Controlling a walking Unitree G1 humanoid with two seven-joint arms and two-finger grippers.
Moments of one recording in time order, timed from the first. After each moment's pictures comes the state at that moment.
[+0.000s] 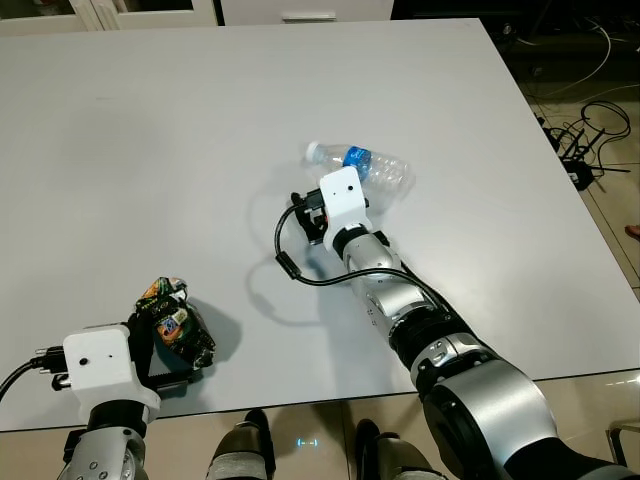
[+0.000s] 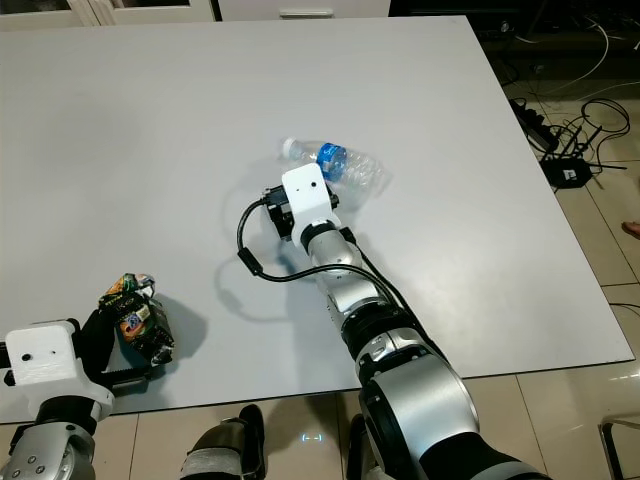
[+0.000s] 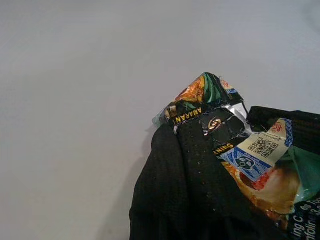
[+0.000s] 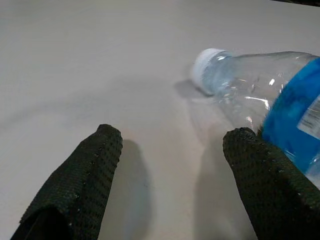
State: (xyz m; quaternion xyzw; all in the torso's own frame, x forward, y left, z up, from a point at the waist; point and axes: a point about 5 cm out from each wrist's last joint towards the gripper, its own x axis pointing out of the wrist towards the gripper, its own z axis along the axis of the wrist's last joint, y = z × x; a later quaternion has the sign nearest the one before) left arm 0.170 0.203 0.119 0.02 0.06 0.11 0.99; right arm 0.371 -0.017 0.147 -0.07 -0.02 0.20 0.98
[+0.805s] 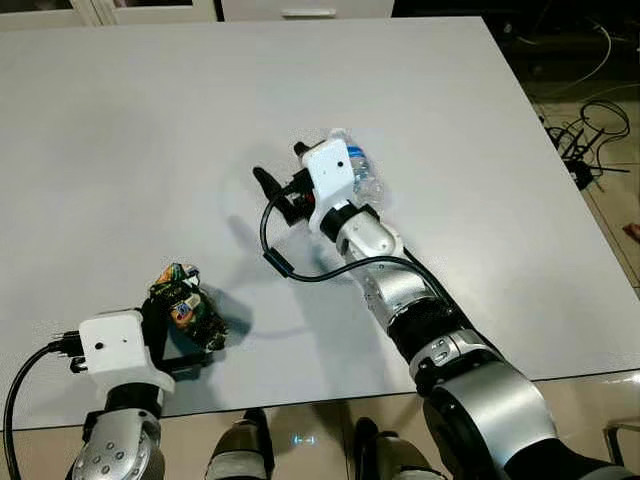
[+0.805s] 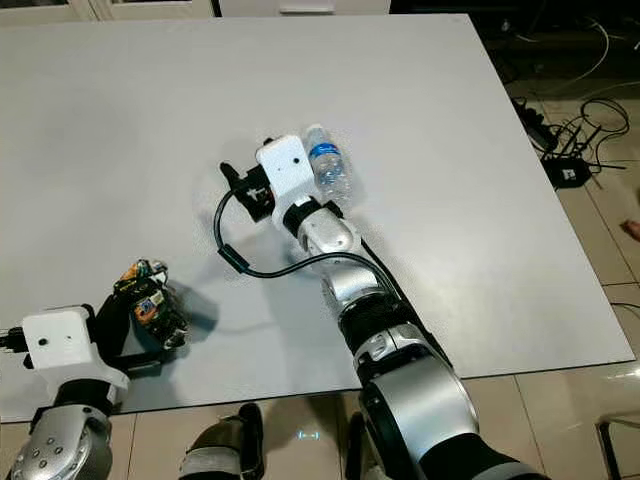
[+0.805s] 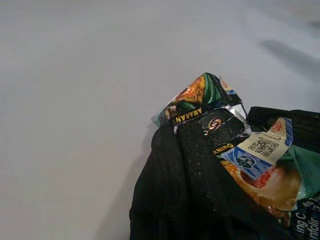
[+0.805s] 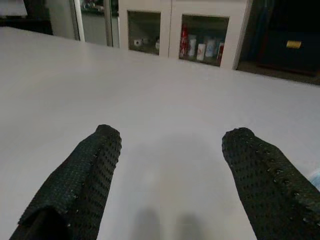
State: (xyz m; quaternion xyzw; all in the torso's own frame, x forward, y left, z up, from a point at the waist) left arm 0.188 0.193 0.122 0.00 0.03 0.10 0.99; right arm 0.365 0.000 0.193 -0.04 -0.13 0.33 0.93
